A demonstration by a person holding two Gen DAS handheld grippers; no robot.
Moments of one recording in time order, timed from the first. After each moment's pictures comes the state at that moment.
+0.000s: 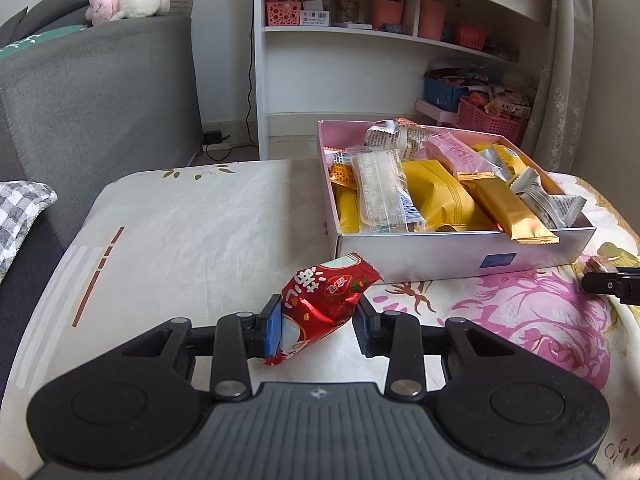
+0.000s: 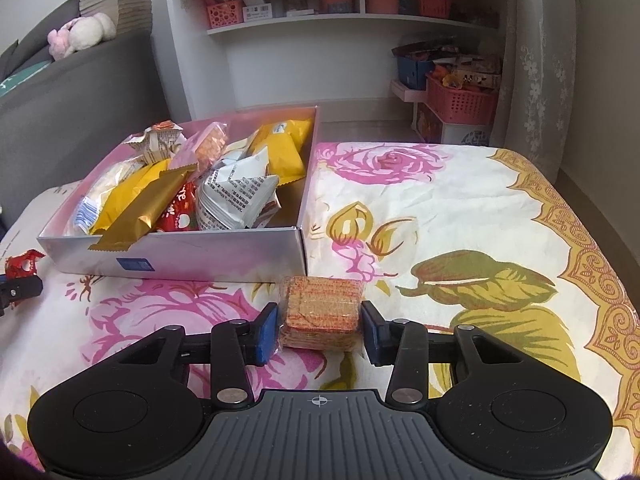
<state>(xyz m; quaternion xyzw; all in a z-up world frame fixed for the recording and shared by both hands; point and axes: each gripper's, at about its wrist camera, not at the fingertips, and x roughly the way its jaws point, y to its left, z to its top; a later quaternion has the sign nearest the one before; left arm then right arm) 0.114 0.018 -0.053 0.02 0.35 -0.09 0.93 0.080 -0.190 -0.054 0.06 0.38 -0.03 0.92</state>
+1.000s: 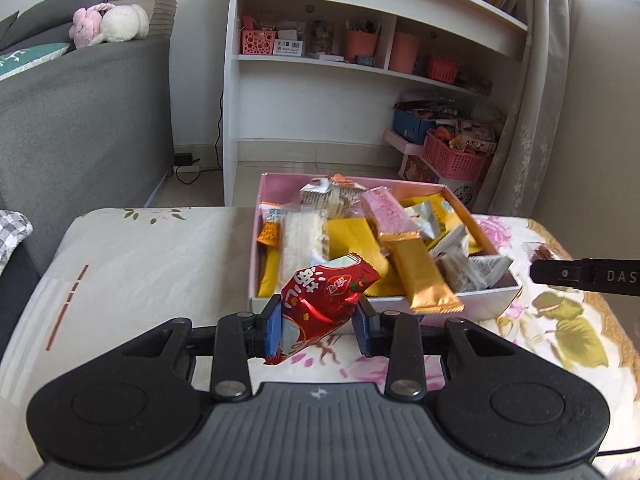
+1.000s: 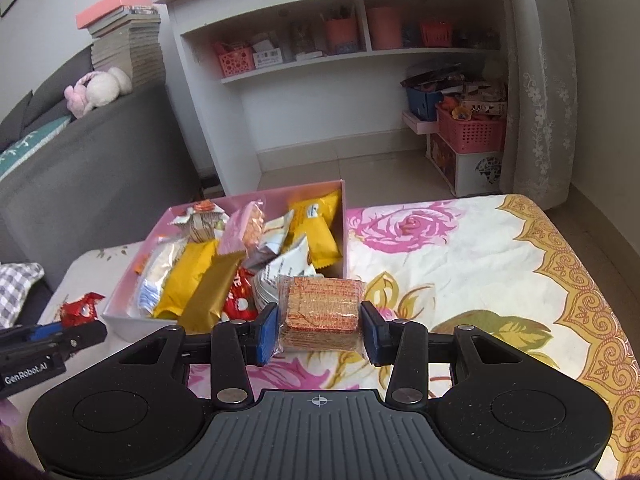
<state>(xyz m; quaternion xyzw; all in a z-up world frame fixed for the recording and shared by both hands) 0.111 -0.021 -0.011 -0.02 0.33 -0.13 0.94 0.083 -0.189 0.014 0.12 0.33 0.00 0.94</state>
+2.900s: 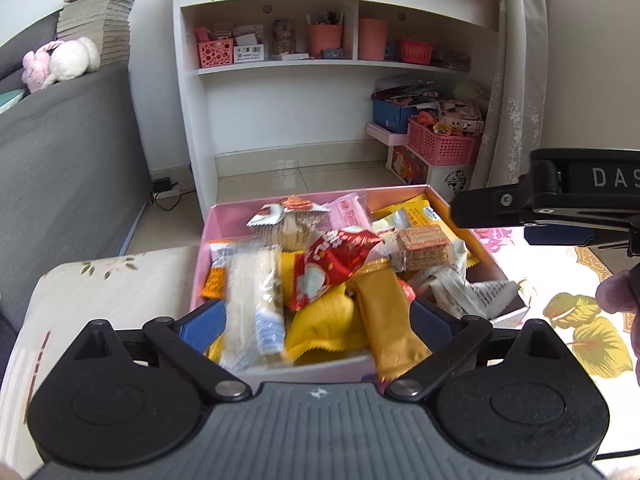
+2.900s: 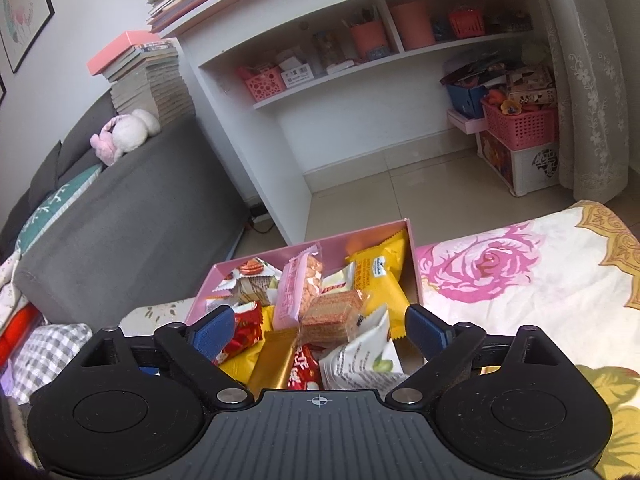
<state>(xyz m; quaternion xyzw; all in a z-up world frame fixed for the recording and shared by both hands) 0.139 -0.063 -0.015 0.05 0.32 -0.14 0.93 0.137 -0.192 0.020 0.19 0.32 0.06 0.93</state>
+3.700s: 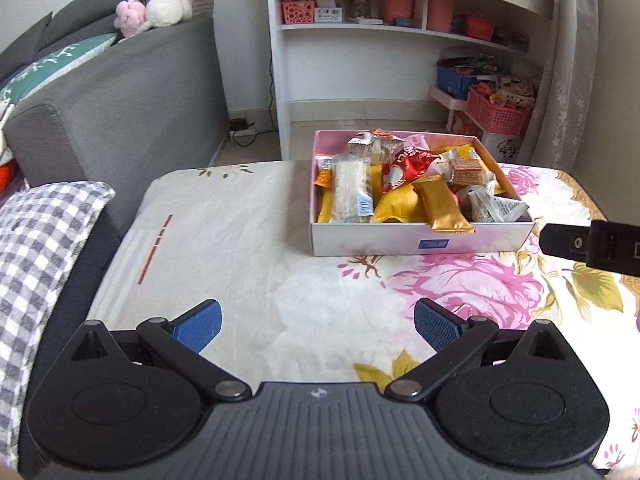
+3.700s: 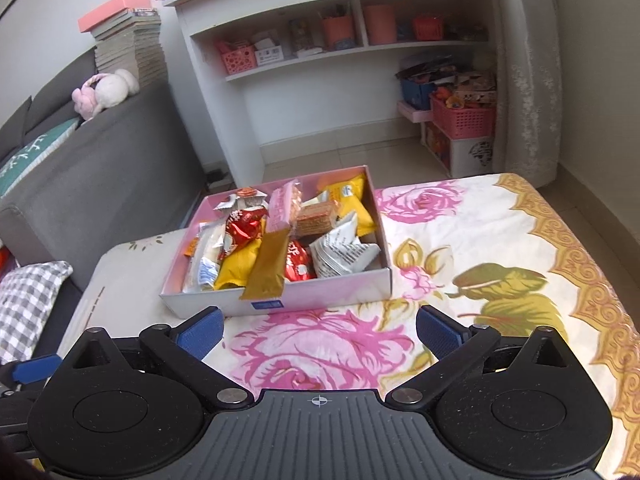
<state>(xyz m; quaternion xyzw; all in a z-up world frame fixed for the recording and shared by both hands) 0.047 -0.013 0.012 0.04 0.39 -0.03 0.92 0.023 -0.138 0.040 0.12 0.35 -0.03 0.93</state>
